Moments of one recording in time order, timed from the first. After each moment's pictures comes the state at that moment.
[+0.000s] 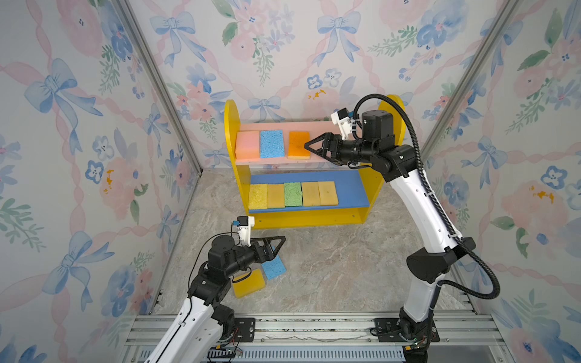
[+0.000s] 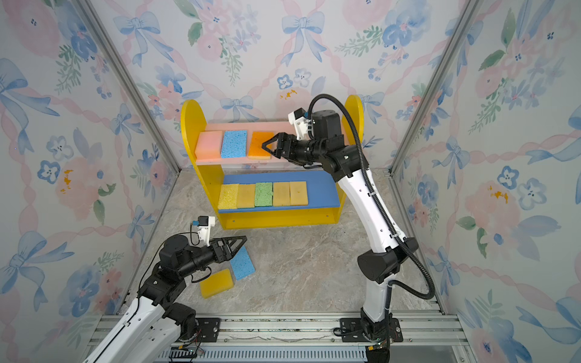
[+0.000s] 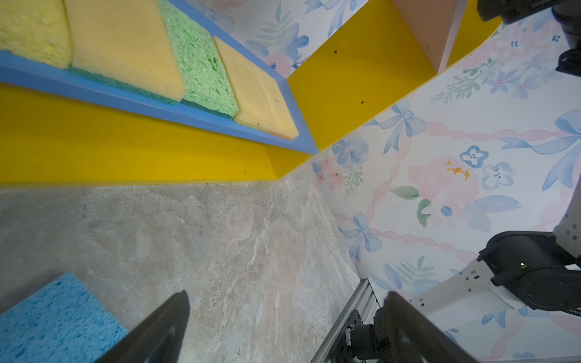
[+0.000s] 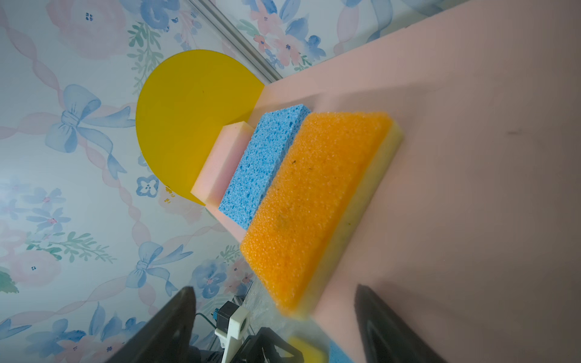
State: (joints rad) left arm -0.34 0.59 0.44 -0.11 0.50 -0.75; right arm 0.50 1.87 2.37 -0.85 -0.52 0.62
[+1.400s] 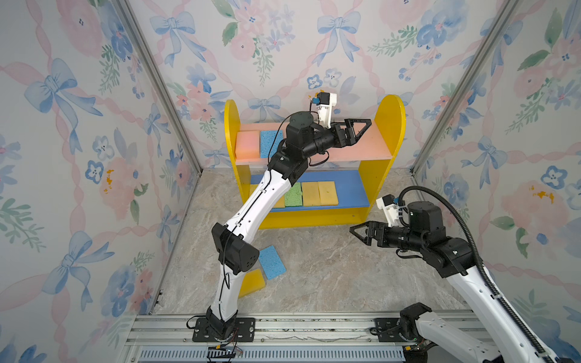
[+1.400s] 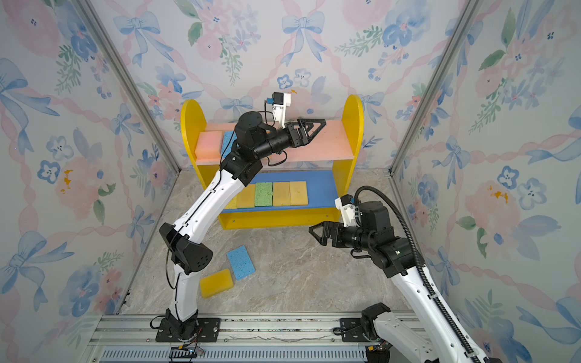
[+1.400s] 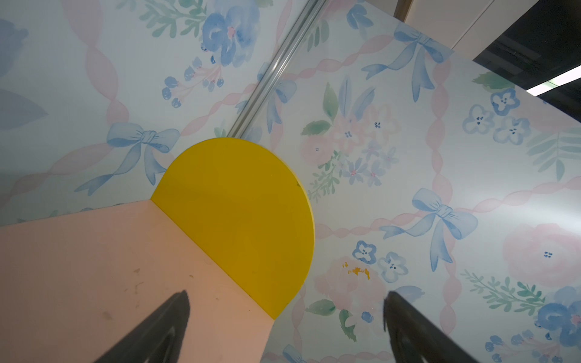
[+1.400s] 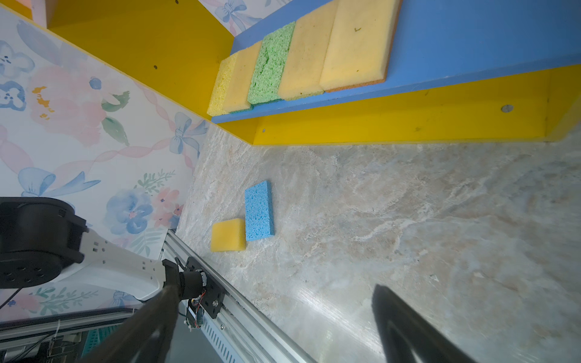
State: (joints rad) left arm -0.63 2.09 2.42 -0.13 0.47 -0.73; right arm 0.37 0.88 1.04 -0.78 -0.47 0.50
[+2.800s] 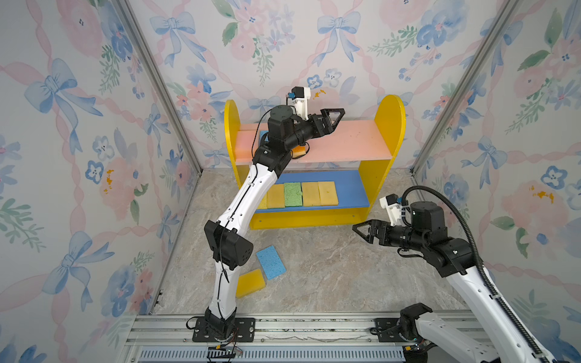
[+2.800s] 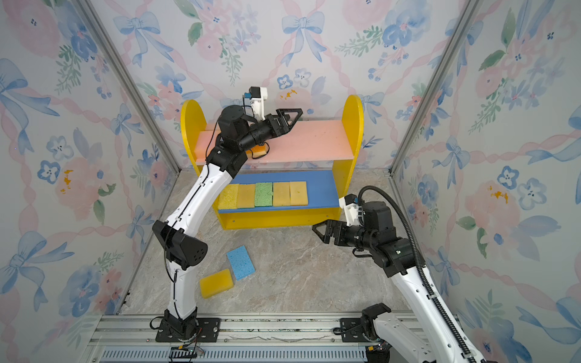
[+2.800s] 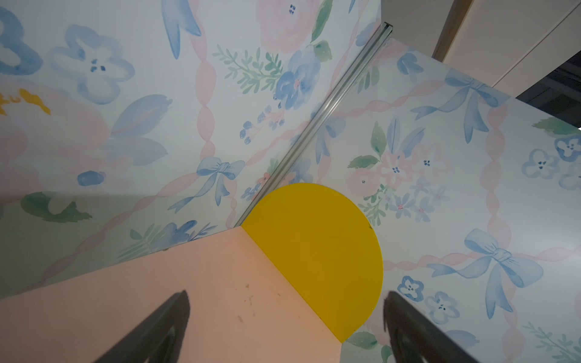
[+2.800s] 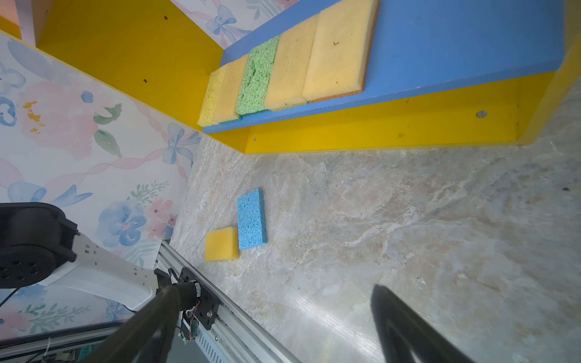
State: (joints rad) left arm -0.50 2.09 2.44 -0.16 0.45 -0.73; right arm 0.33 0.89 1.02 -0.76 -0.48 0.50
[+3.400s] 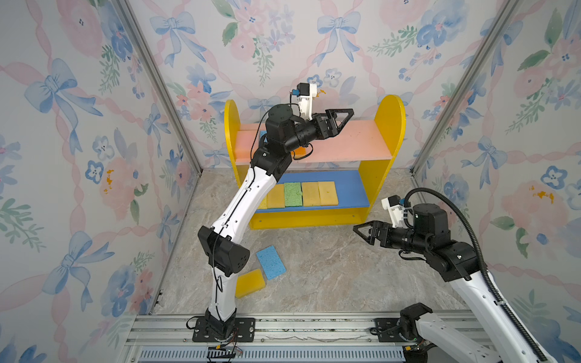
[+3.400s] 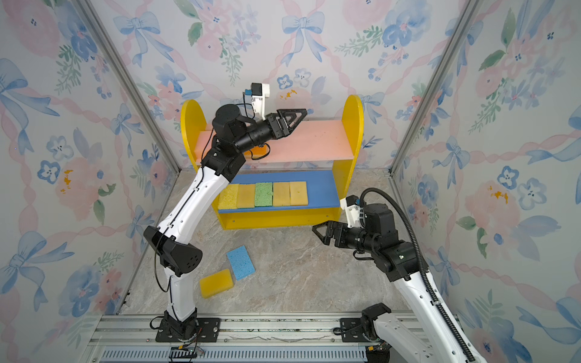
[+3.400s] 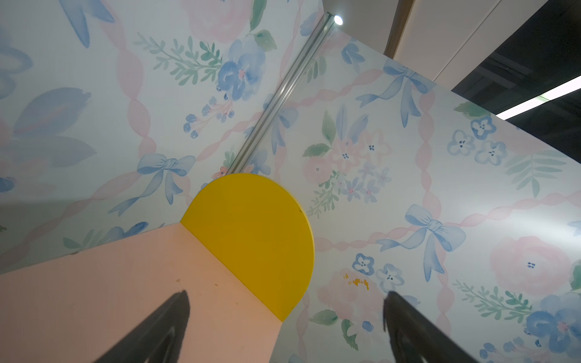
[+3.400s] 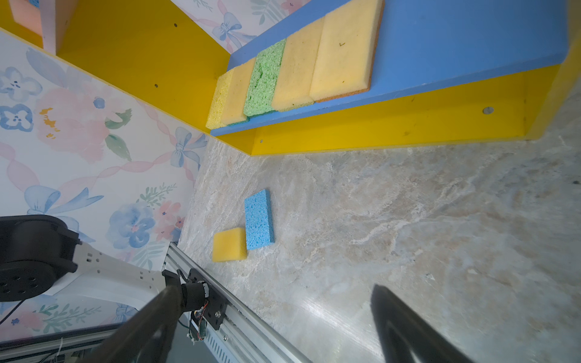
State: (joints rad) left arm -0.55 1.95 2.32 -0.11 0.54 -0.75; right arm 0.37 0.86 1.02 -0.76 -0.46 0.55
